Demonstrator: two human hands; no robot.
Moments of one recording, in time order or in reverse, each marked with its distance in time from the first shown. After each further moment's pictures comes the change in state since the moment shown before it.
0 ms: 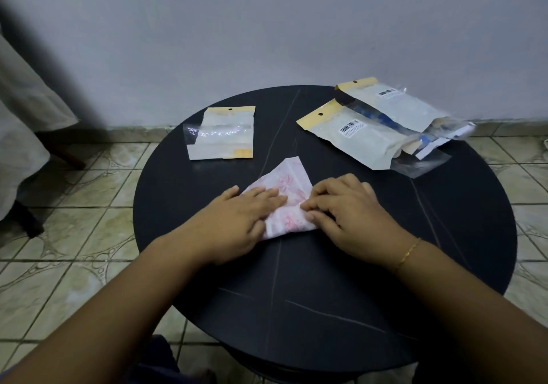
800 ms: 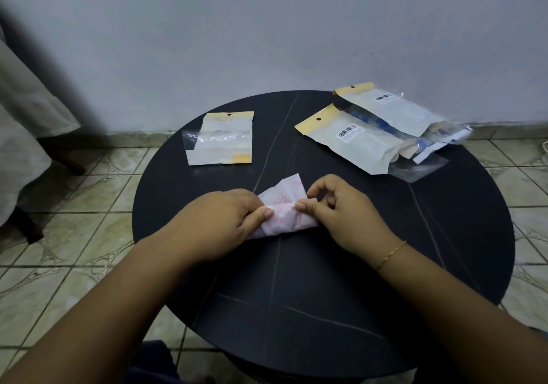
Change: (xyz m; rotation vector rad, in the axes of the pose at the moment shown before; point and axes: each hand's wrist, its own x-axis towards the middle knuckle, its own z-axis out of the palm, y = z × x) left_hand -0.006 0.001 -0.017 0.000 0.209 -0.038; right_hand 0.011 -0.002 0.010 0.517 0.155 0.264
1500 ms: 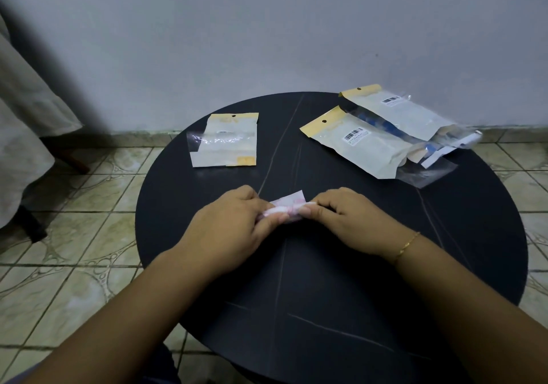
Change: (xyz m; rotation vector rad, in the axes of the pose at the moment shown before) left_hand -0.003 0.018 0.005 -0.015 0.072 -0.166; right_hand 0.013 -0.005 -0.013 -0.317 -0.303 -0.085
